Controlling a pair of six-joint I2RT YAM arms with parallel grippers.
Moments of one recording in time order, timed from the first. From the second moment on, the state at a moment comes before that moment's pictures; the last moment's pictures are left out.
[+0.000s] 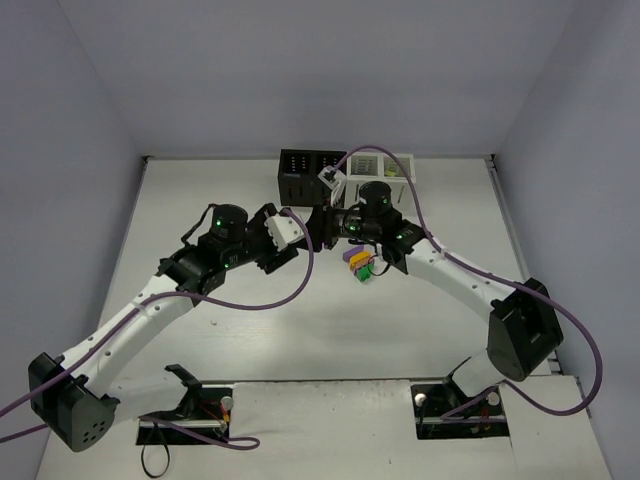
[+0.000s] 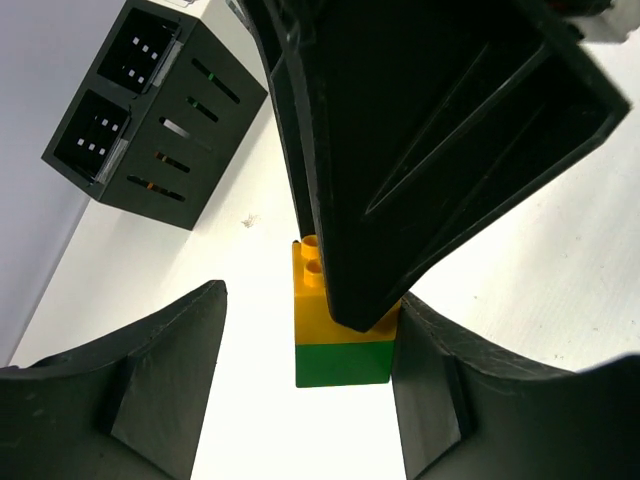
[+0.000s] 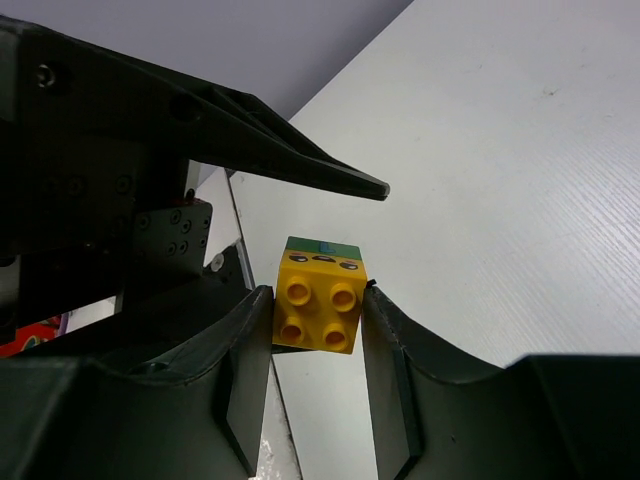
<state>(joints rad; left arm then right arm) -0.61 1.12 1.03 -0.36 0.23 0.53 0.64 1.52 1.09 0.19 -0.70 0.50</state>
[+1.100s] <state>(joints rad) -0.62 1.16 1.04 -0.30 0.28 0.54 0.55 1.46 1.07 0.18 -0.76 0.53</state>
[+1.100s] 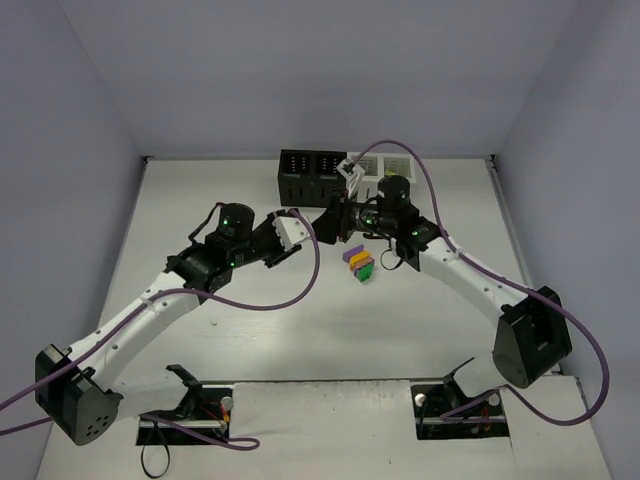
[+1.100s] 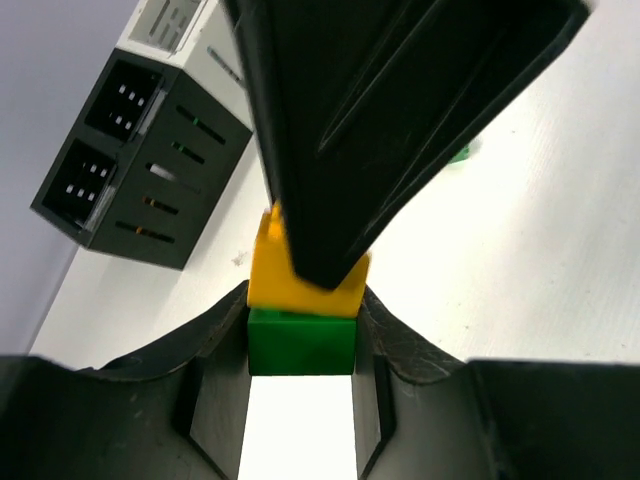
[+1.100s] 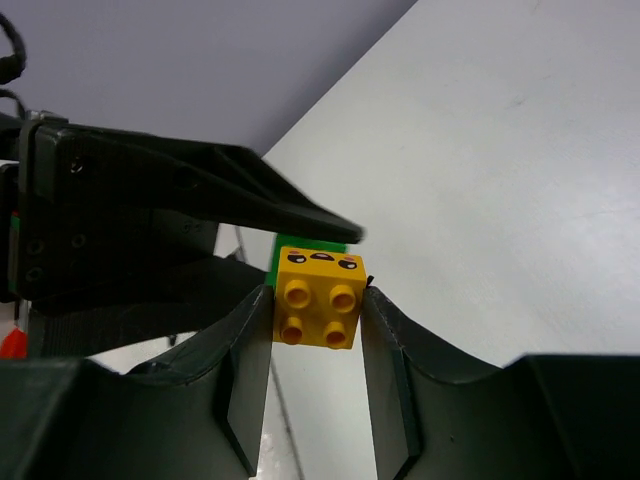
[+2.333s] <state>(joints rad) -0.47 1.16 1.04 -0.29 0.18 0.40 0.42 2.40 2.11 0.11 -0.54 0.22</state>
